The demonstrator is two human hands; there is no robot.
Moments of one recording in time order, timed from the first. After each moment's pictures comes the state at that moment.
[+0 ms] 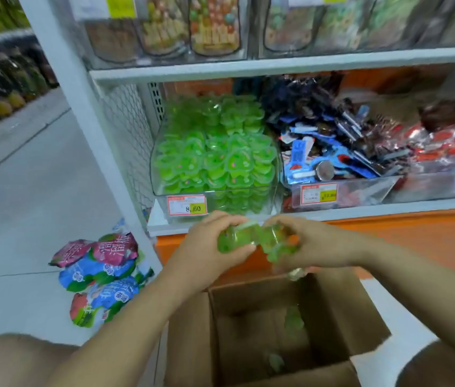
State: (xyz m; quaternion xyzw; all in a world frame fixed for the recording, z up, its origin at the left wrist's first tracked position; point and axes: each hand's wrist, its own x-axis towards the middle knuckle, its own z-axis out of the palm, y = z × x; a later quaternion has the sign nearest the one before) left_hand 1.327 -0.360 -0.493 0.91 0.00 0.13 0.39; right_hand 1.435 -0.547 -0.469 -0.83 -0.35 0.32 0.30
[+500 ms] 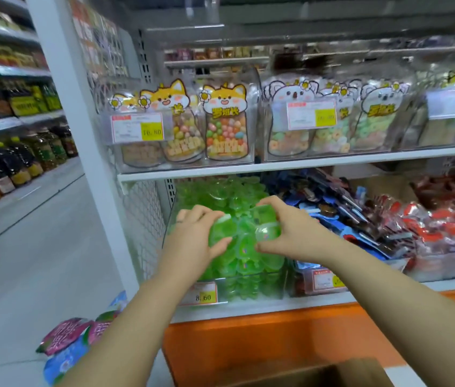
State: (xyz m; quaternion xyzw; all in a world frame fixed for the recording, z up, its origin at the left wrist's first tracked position) left_hand 1.404 -0.293 -0.408 0.94 0.04 0.30 0.14; right_hand 1.487 -0.475 -0.375 -0.89 -0.37 0.02 0.28
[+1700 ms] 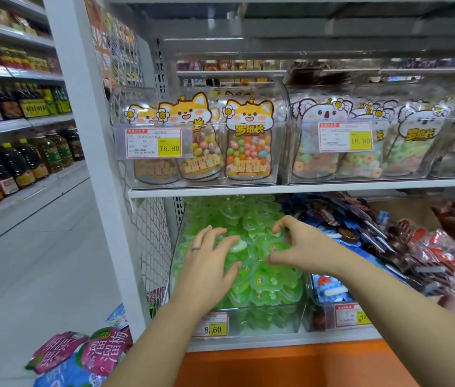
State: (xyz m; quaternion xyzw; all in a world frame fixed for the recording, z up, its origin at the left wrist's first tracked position) left_hand 1.436 -0.271 -0.431 0.97 0.07 0.22 0.12; right_hand 1.525 -0.443 -0.370 -0.90 -0.30 0.09 0.30
